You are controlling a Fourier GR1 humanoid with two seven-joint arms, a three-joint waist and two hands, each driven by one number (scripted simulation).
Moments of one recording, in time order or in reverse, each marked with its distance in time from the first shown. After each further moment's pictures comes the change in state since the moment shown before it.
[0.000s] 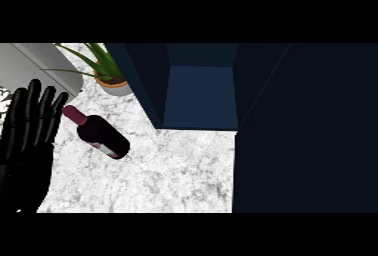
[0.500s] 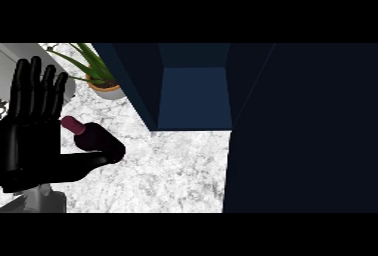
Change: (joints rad) left arm -0.158 -0.044 0.082 0.139 0.070 0.156 0.124; right arm 0.122 0.023 0.119 -0.126 -0.072 0.075 0.073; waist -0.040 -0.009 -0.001
